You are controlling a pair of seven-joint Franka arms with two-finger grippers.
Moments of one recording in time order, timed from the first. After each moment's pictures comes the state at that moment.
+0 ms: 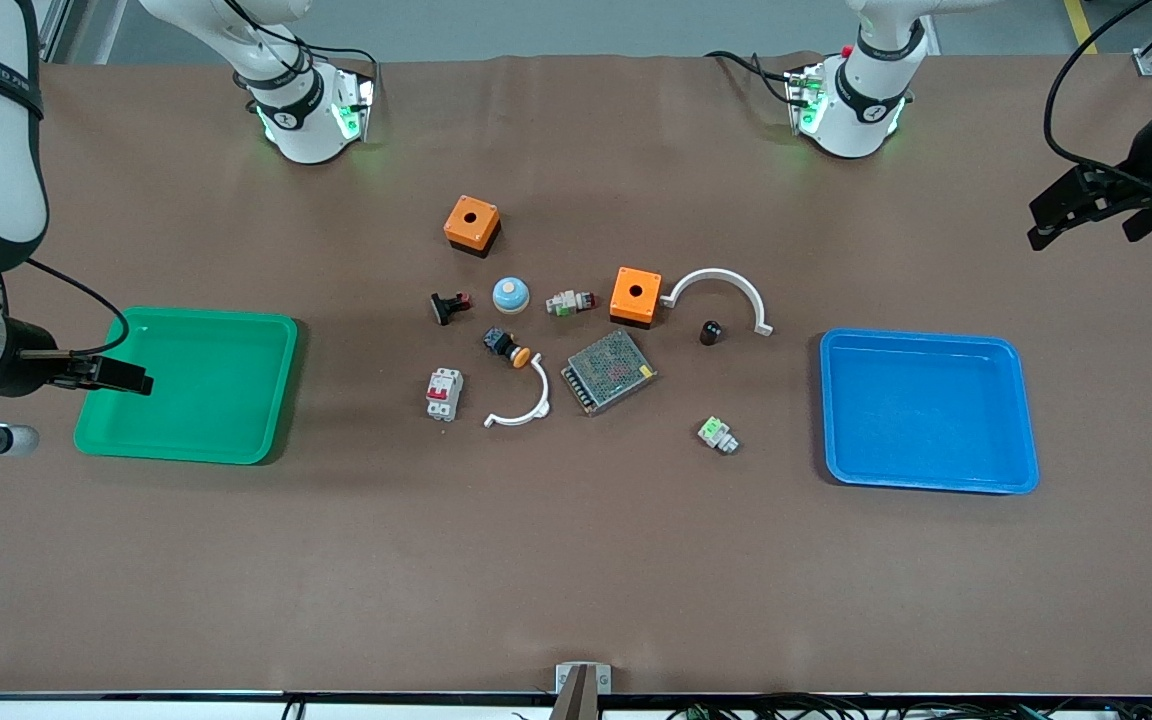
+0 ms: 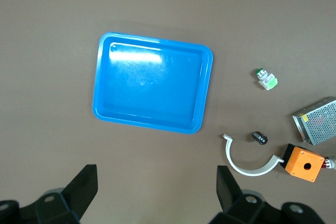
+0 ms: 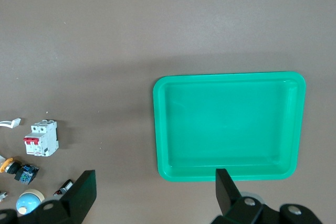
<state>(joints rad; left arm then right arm) 0.05 -0.08 -0.14 -1.59 0.02 1.55 -0.15 -0.01 0.33 -0.04 -1.40 0.05 1.62 0.05</state>
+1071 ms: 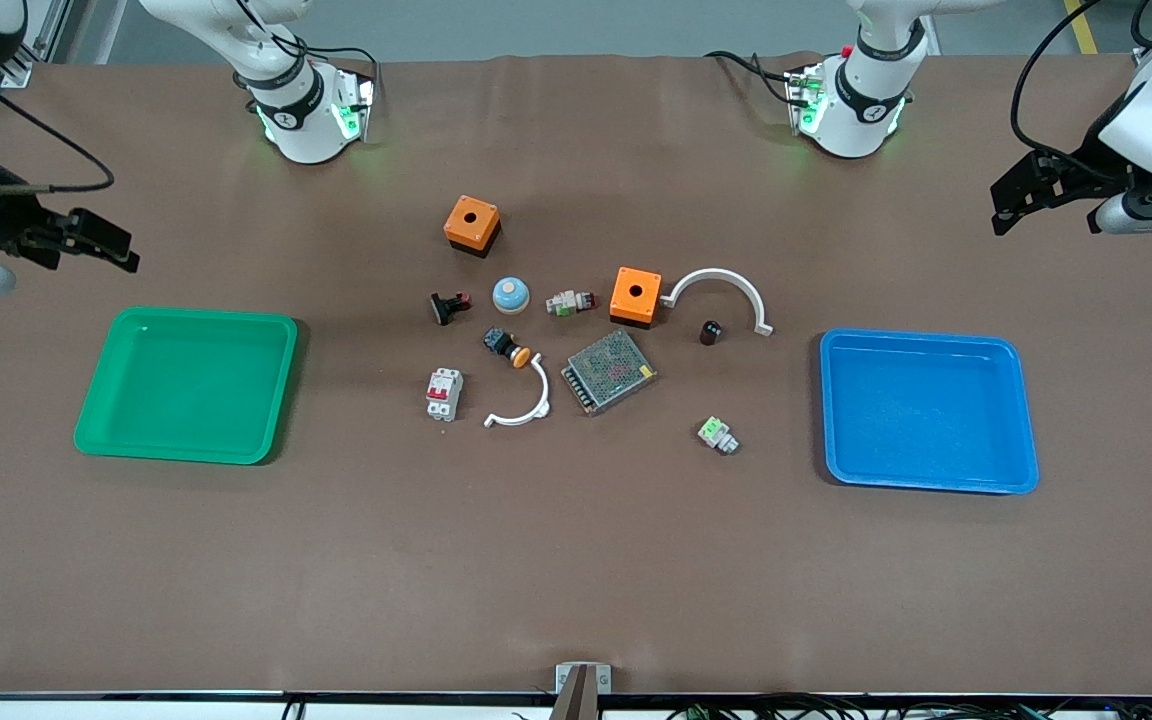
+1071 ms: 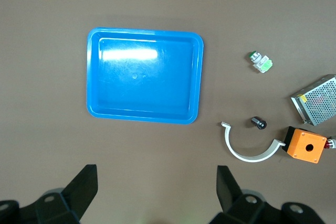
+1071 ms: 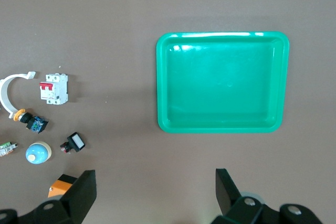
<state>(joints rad) 0.03 -0.11 -0.16 -1.64 0.02 1.55 -0.11 0.00 -0.11 -0.02 -1.76 0.03 1.60 0.05</state>
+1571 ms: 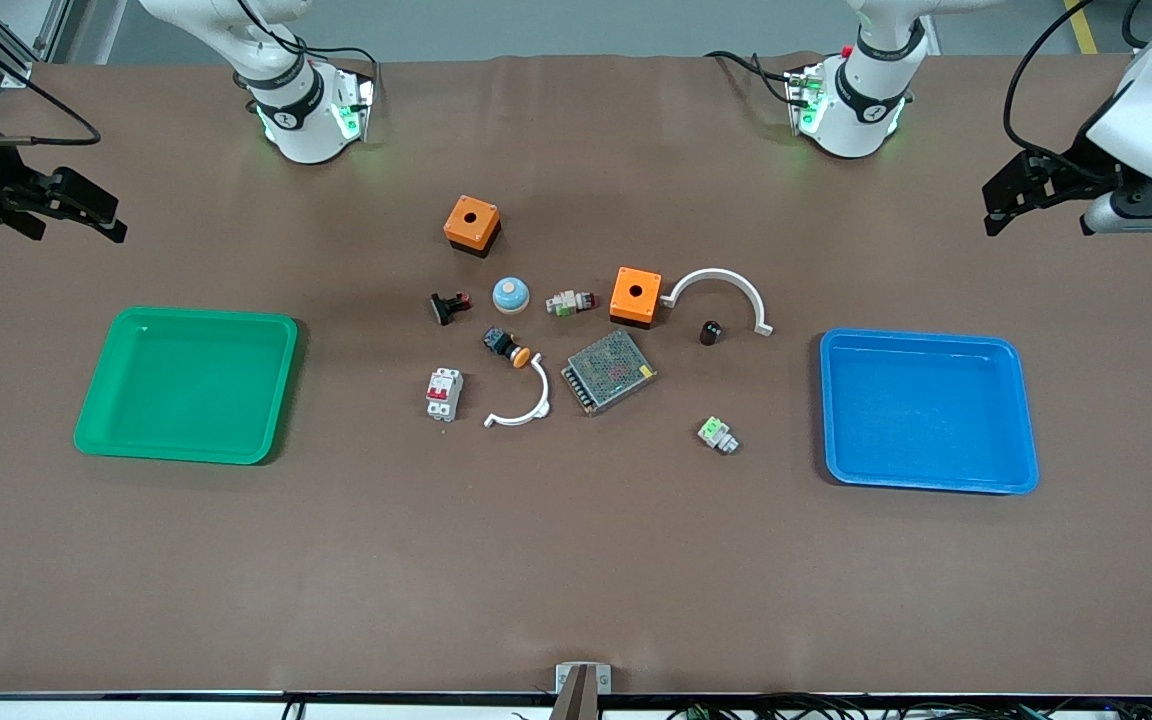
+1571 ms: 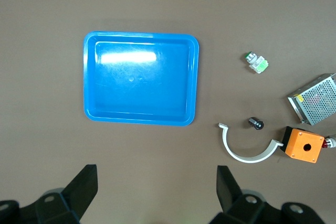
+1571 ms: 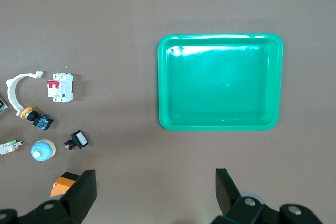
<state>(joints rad) 0.03 -0.11 -0.18 -1.64 0.02 1.56 -0.11 0.00 -0.17 -0.02 -1.79 0.03 1.59 0.05</state>
